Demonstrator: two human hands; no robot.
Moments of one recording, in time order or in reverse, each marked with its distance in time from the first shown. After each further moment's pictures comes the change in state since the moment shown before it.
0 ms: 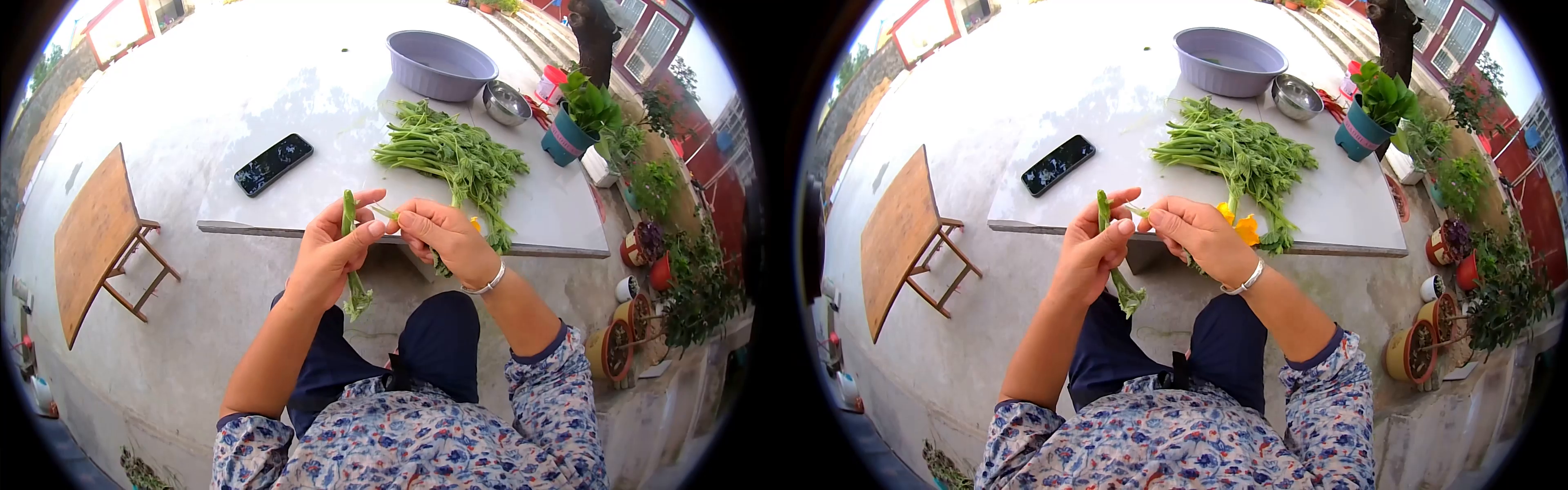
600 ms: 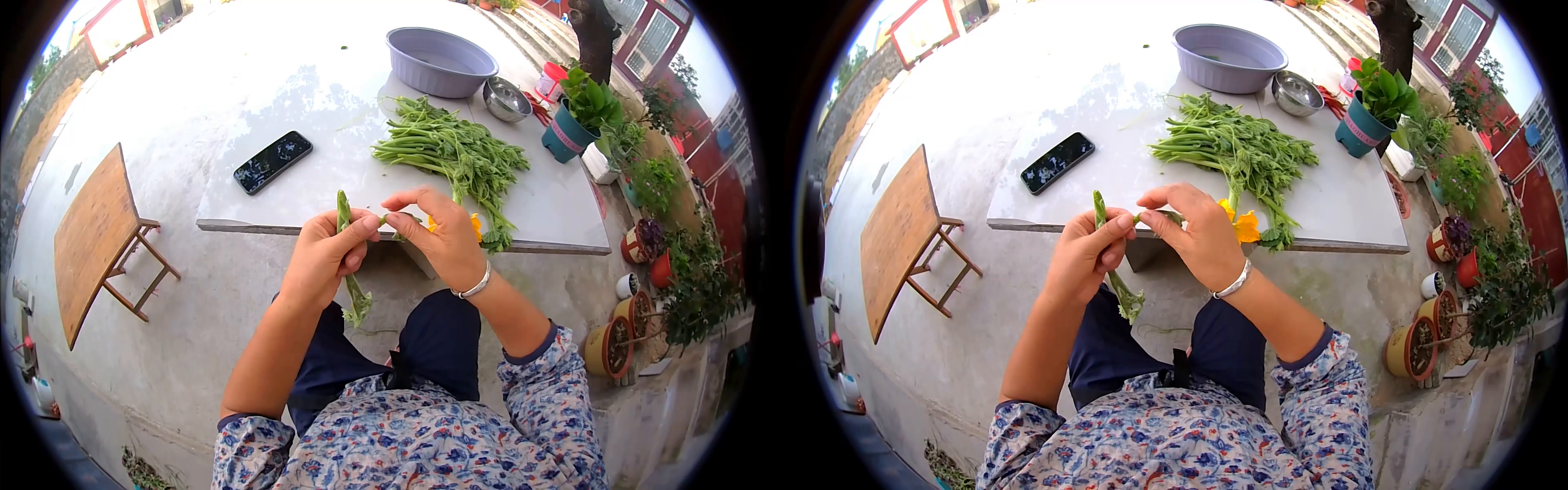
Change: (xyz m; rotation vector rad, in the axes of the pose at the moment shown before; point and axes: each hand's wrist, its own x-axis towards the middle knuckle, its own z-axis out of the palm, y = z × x) left_hand -0.001 0.001 -0.004 0.130 0.091 -0.085; right_hand 0.010 0.012 0.012 -0.540 0.321 -0.480
